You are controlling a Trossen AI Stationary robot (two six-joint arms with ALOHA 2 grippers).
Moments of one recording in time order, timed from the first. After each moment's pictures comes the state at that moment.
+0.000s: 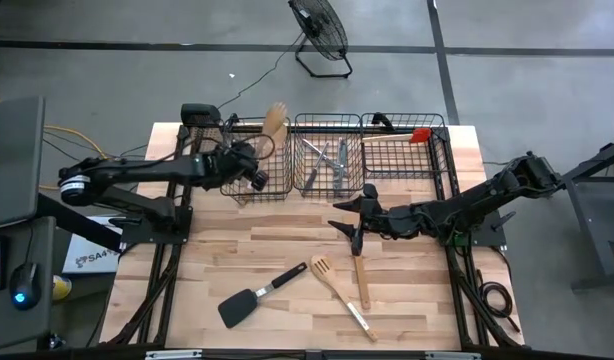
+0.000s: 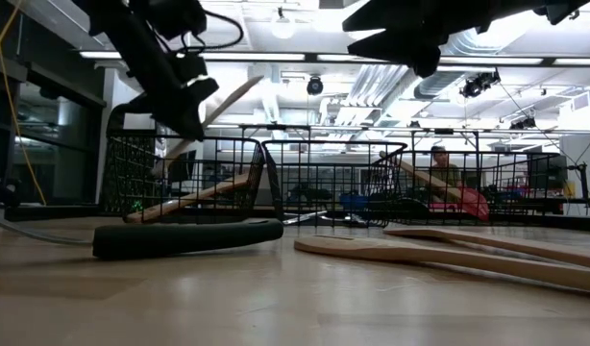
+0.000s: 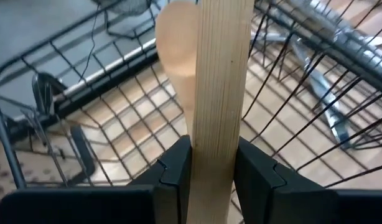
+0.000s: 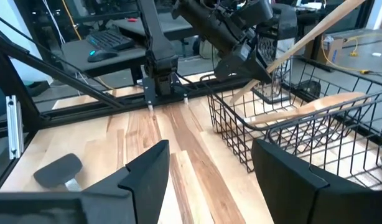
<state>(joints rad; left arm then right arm) 0.28 1.17 0.79 -0.45 -0.54 -0.45 0.29 1.32 0.65 0.49 0.53 0.22</state>
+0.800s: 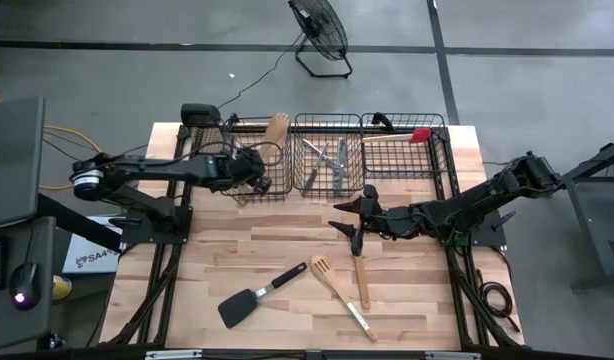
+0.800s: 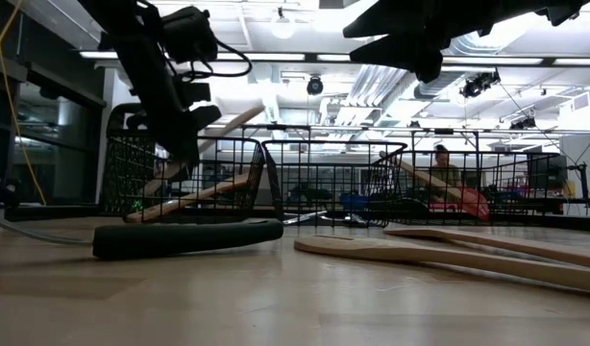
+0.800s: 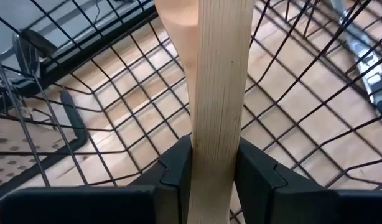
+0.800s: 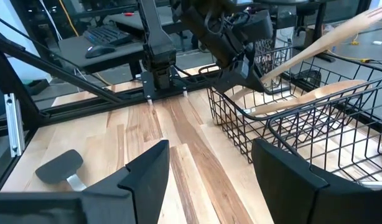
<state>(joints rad) 0.28 1.30 0.79 -0.48 -0.53 -0.53 0.29 1.32 0.65 0.46 0.53 0.27</state>
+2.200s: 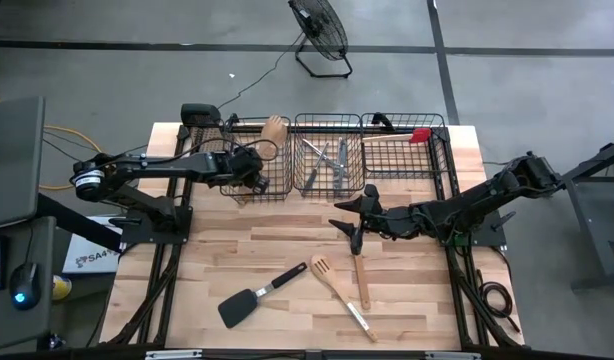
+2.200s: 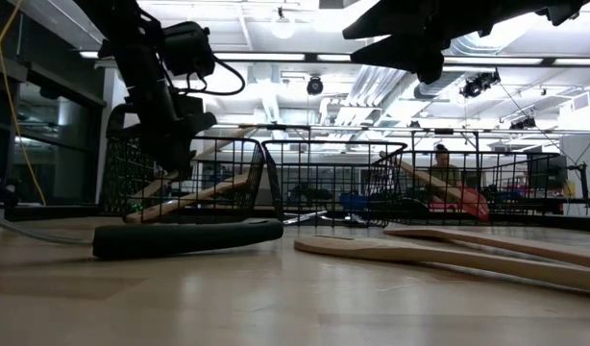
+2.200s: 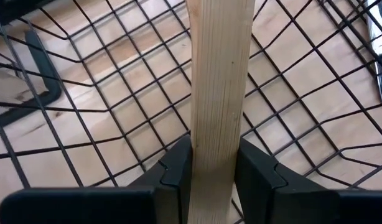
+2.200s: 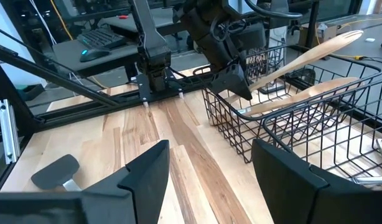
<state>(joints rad) 0.35 1.31 0.78 -0.54 -0.35 -0.63 0.29 1.32 0.65 0.46 0.55 0.29</state>
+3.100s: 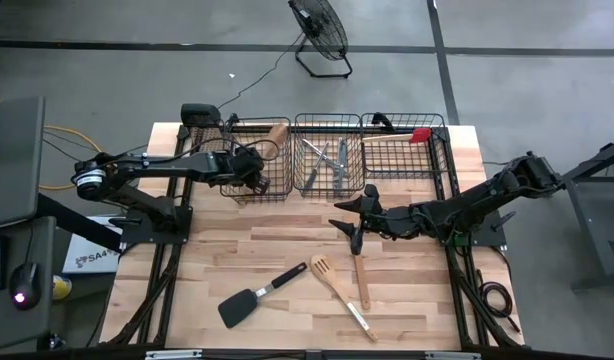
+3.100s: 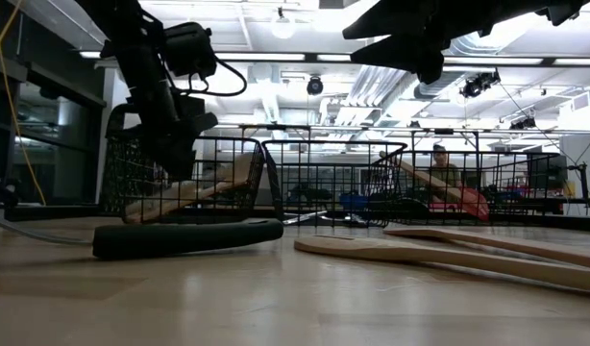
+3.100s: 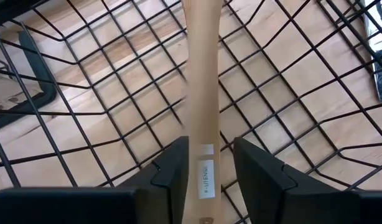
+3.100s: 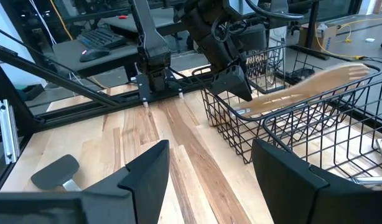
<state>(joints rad) 0.35 1.33 0.78 -0.54 -0.33 -0.63 0.29 1.32 0.65 0.46 0.55 0.29</state>
